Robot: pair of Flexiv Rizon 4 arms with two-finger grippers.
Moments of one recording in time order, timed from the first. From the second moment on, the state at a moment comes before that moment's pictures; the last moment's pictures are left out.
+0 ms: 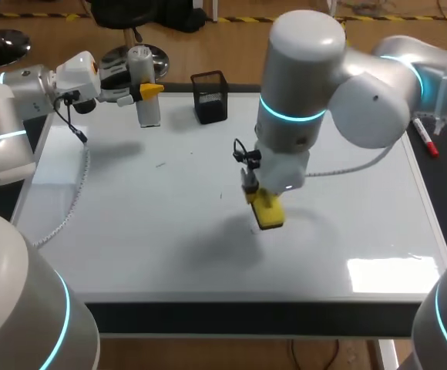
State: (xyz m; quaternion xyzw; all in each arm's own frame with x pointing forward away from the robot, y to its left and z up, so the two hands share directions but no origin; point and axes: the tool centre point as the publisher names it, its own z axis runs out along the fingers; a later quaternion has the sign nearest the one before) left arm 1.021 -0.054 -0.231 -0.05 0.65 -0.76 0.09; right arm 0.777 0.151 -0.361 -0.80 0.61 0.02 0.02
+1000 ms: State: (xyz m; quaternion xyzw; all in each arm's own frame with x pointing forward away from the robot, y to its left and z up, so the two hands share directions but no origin) left arm 1.021 -0.054 -0.231 -0.05 0.65 -0.76 0.09; right arm 0.759 0.193 -0.412 -0.80 0.59 0.04 0.01
